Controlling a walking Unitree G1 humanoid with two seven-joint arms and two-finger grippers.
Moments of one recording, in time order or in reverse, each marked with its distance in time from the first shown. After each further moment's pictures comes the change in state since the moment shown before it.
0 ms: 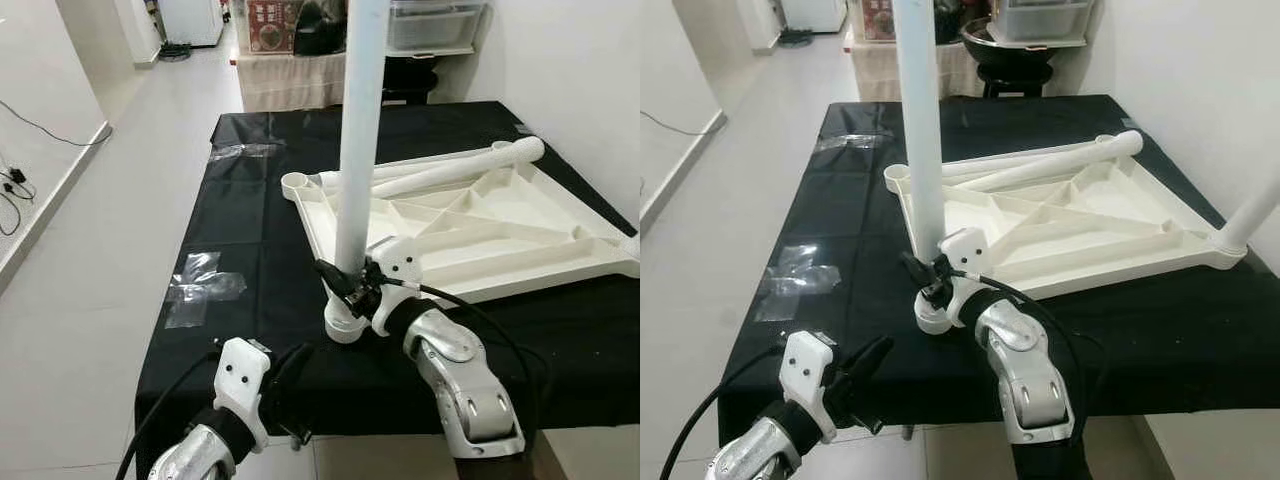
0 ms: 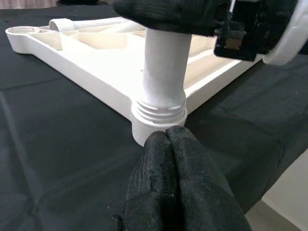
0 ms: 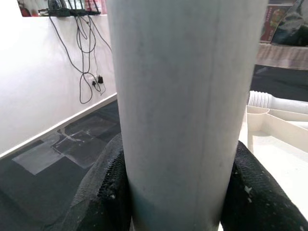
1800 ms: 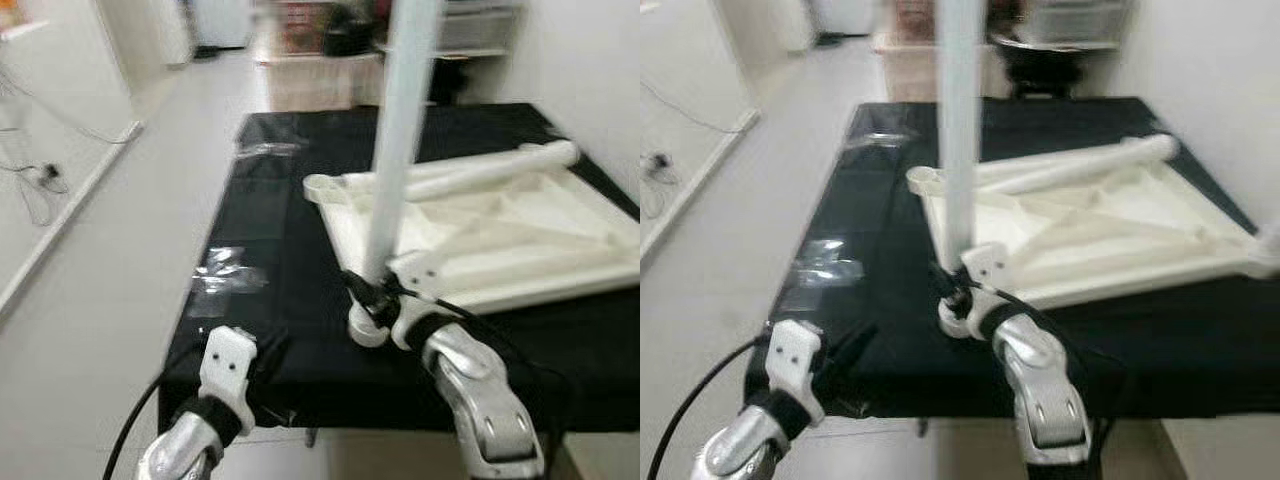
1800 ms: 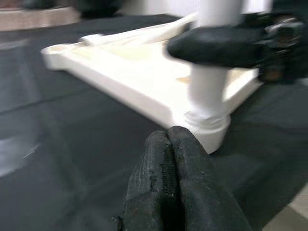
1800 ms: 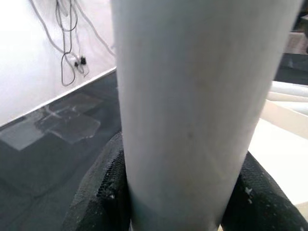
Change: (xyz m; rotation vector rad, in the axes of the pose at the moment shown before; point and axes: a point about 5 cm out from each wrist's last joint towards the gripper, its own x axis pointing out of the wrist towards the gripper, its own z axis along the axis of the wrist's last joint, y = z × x) left arm 0.006 0.011 0.005 0.055 -0.009 0.031; right arm -0.012 -0.011 -0.013 -0.051 0.113 -0.058
